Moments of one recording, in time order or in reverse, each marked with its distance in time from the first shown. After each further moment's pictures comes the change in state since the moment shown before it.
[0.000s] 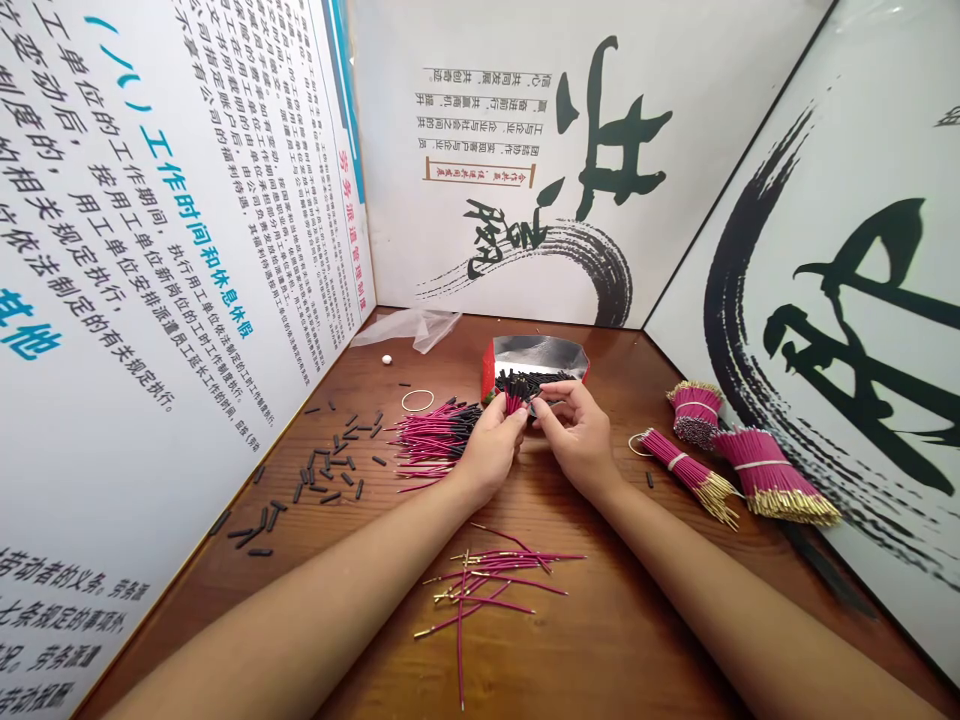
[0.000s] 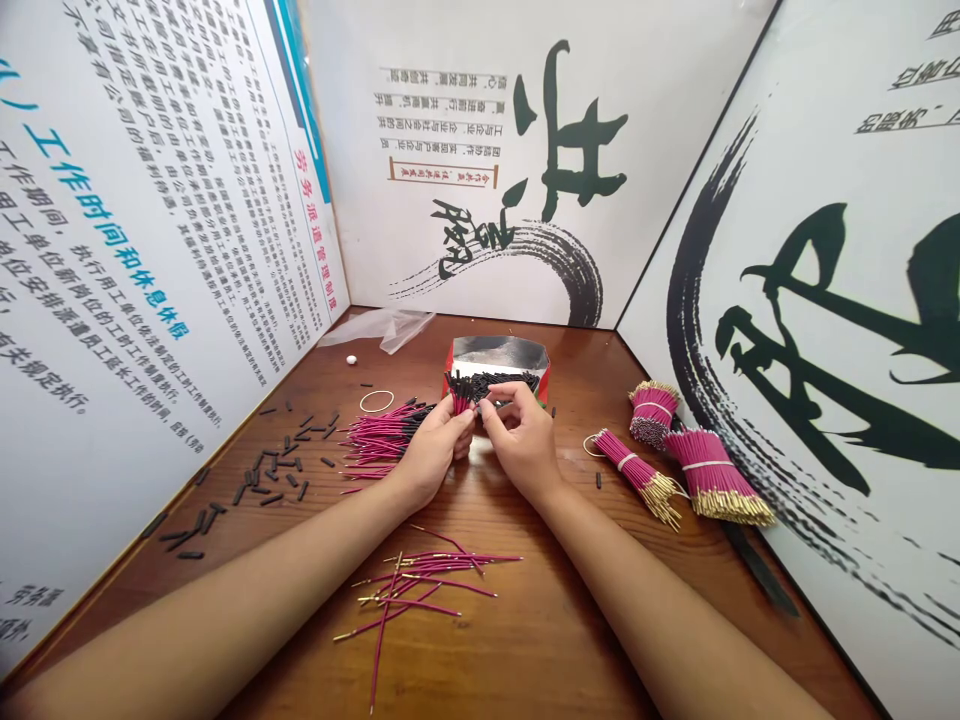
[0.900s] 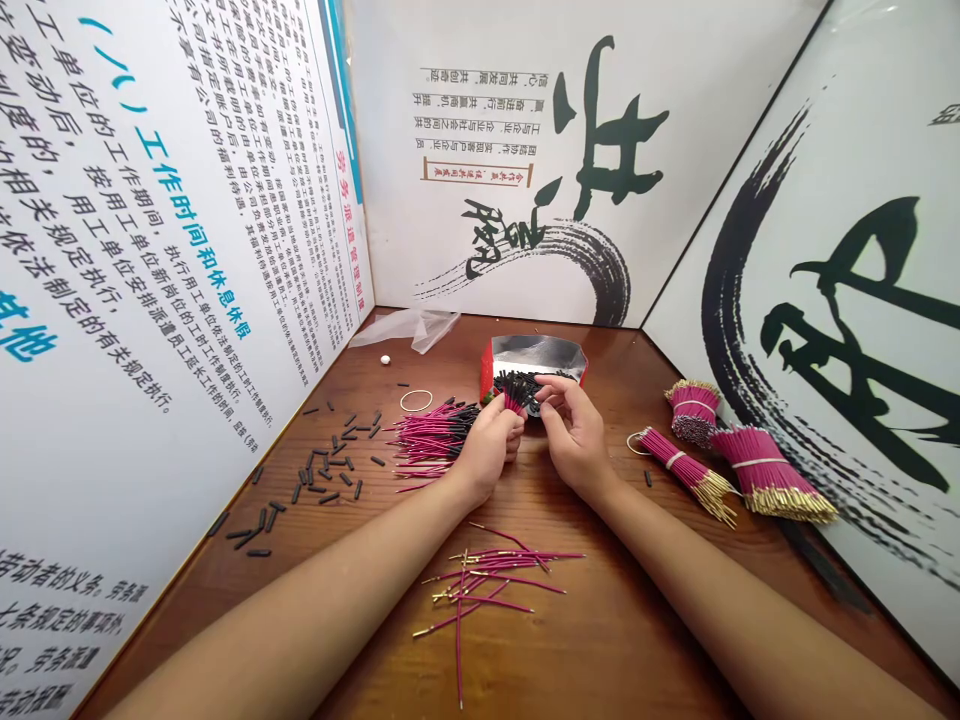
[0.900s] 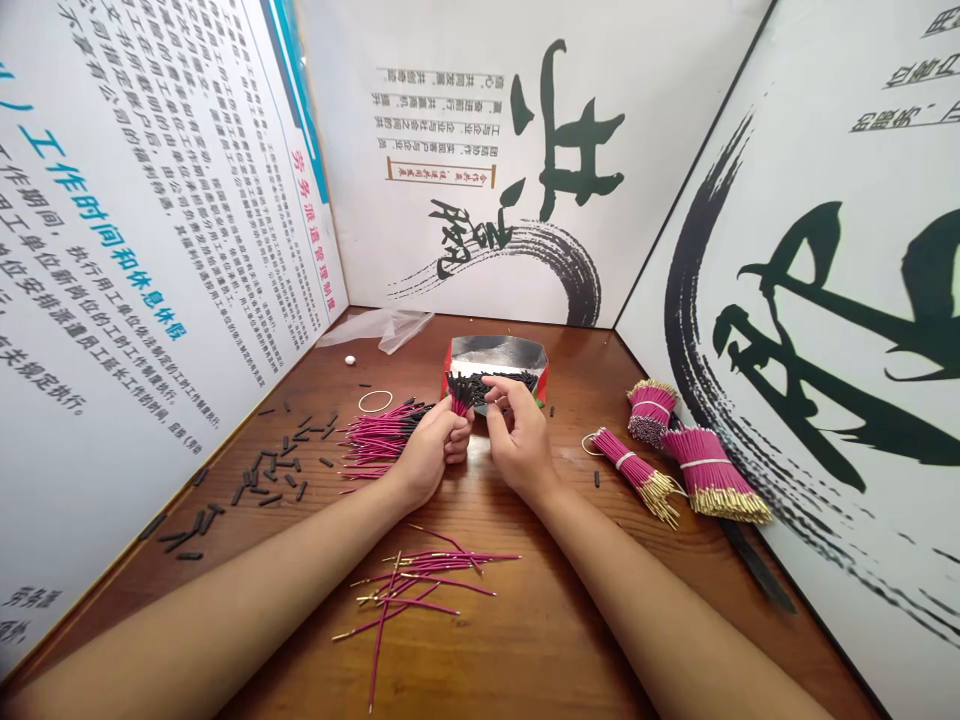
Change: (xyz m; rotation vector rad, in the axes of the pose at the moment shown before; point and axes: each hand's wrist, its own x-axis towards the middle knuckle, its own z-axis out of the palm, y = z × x) left_hand -0.002 0.002 -0.004 -0.019 -0.026 -0.067; right_hand 0.000 -0.002 -0.002 -0.136 -0.005 -0.195
